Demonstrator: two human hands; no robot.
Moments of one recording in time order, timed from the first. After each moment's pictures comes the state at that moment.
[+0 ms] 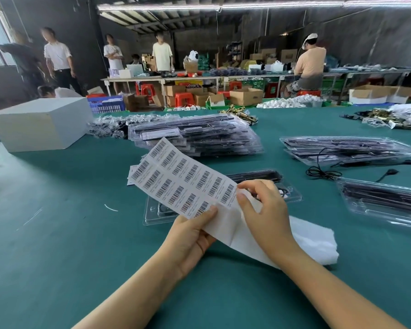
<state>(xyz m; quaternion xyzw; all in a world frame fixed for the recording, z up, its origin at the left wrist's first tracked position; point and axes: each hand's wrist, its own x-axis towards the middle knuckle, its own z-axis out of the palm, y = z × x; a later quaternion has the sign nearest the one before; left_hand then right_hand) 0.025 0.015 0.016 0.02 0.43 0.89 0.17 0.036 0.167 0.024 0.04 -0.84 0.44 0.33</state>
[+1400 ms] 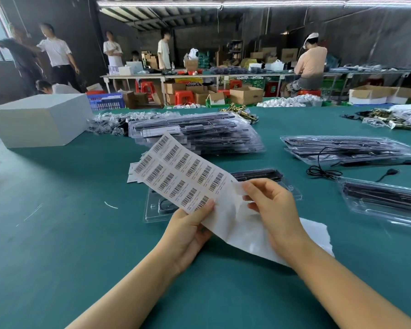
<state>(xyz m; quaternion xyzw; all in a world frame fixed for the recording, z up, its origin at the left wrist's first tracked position) 0.022 0.010 0.015 0.04 0.45 0.88 0.15 0.035 0.171 0.036 -0.03 -0.67 0.72 0.19</state>
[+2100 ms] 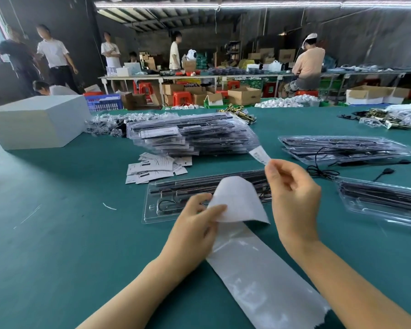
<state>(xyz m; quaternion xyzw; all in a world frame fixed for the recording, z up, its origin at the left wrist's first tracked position) 0.023 0.004 0.003 0.29 0.87 0.36 -0.20 0.040 0.179 0.051 -0.05 -0.67 0.60 0.44</state>
